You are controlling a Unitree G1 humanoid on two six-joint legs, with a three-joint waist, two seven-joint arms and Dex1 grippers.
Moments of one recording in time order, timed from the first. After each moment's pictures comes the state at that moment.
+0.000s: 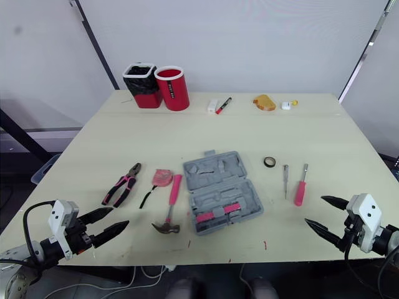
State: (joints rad) left arm 0.26 0.71 0.42 0.01 -0.53 0.26 -1.02; right arm 0.27 -0.74 -0.37 -0.15 0.46 0.11 1.02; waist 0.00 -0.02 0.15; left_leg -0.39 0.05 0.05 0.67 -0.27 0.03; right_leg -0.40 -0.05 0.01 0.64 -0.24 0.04
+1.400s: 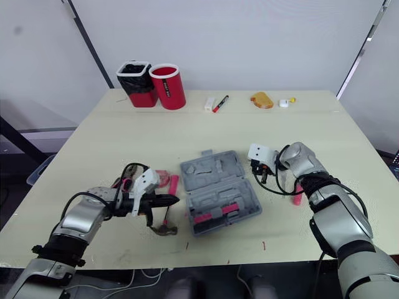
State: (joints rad) left arm -0.36 0.66 -0.14 0.25 -0.21 0.35 -1.10; right arm -1.04 -0.42 0.47 1.03 -0.19 0.05 1.05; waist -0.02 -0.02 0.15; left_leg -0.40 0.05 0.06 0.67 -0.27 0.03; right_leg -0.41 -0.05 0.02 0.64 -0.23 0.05
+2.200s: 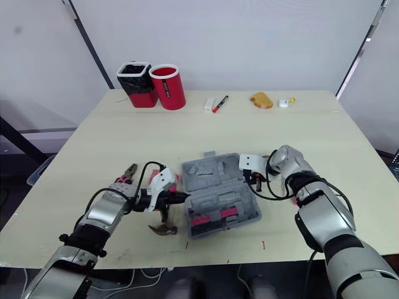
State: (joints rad) left arm -0.48 0.58 -0.20 0.39 -0.10 0.29 -1.11; right arm -1.05 -0.35 0.44 1.12 -0.30 -0.07 1.17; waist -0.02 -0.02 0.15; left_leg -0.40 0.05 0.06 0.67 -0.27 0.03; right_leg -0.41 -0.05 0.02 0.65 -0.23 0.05
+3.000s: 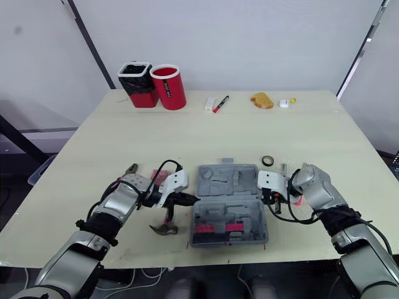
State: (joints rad) left arm -0.57 0.55 -0.30 0.51 0.00 0.12 -1.26; right arm -0.60 -0.60 0.38 0.33 -0.22 0.30 1.28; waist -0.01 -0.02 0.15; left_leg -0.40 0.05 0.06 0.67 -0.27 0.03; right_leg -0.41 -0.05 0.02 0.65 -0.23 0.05
